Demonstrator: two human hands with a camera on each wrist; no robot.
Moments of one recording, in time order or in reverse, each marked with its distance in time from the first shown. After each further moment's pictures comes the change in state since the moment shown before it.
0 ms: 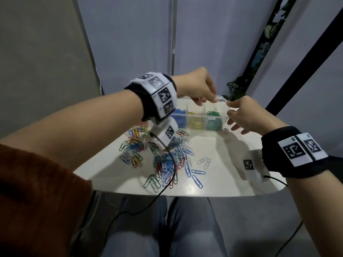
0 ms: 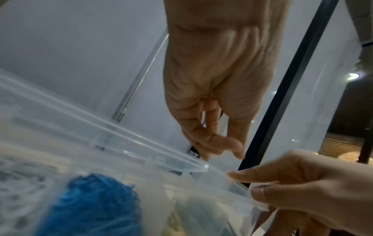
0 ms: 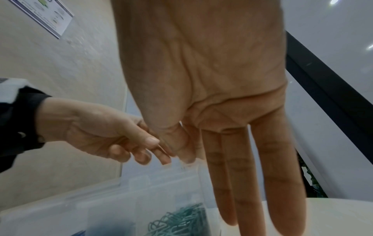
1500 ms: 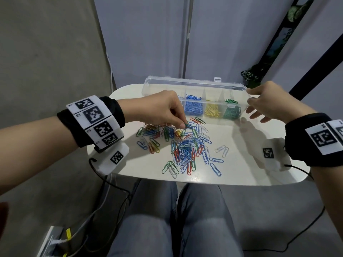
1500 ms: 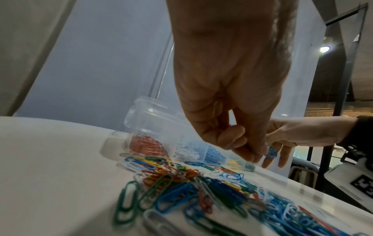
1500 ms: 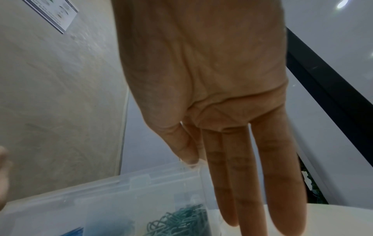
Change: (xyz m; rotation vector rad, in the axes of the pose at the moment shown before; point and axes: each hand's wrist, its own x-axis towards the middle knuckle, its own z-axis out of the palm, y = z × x) left_hand -0.114 -0.089 -0.016 0.179 -0.143 0.069; right_hand -0.004 -0.007 0.000 -0.008 0.028 0.008
